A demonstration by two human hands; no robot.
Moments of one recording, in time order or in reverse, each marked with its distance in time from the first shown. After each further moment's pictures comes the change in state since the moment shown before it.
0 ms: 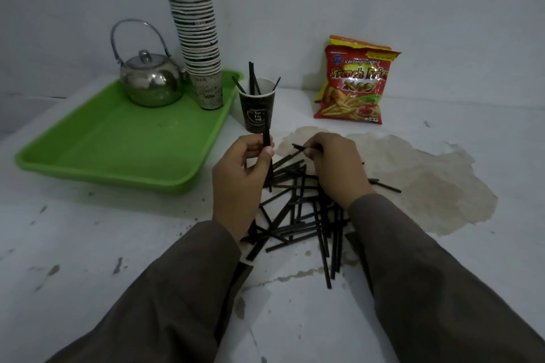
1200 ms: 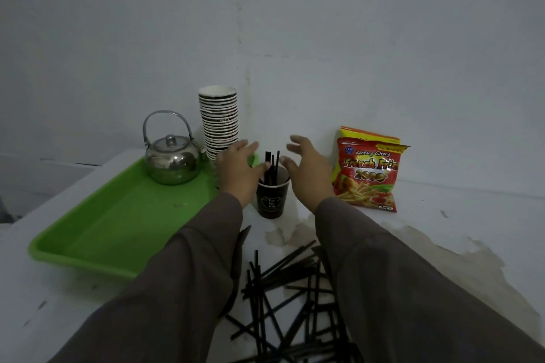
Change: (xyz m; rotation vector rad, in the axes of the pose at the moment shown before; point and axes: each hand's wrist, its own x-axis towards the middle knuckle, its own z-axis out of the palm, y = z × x) left_hand 0.177 -0.014 0.005 0.487 -0.013 -0.013; right_hand 0.121 -0.064 0.004 0.298 0.144 -0.055
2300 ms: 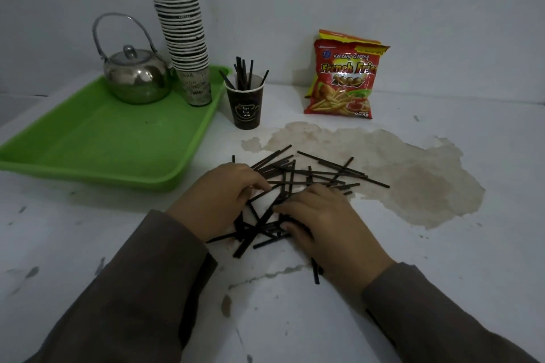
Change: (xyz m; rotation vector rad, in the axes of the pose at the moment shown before) left_hand -0.173 -0.004 -0.040 0.248 -0.635 0.393; right_hand -0.216 0.044 -0.059 -0.465 -0.304 -0.429
